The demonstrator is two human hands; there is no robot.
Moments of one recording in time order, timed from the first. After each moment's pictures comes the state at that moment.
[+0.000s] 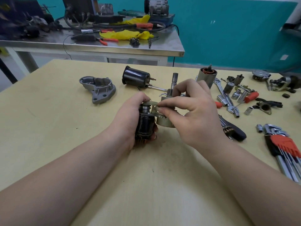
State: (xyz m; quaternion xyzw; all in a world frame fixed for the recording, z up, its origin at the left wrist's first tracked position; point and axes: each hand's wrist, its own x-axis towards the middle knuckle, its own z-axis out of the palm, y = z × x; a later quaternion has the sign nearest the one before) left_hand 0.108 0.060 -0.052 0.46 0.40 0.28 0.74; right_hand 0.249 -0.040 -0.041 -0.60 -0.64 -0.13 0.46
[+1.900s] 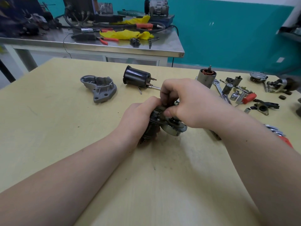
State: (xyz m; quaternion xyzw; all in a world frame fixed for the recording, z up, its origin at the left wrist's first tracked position) left_hand 0.107 0.051 -0.050 0.58 0.40 0.28 0.65; right_hand 0.241 -0.028 0.027 -0.73 -0.65 0.11 0.20
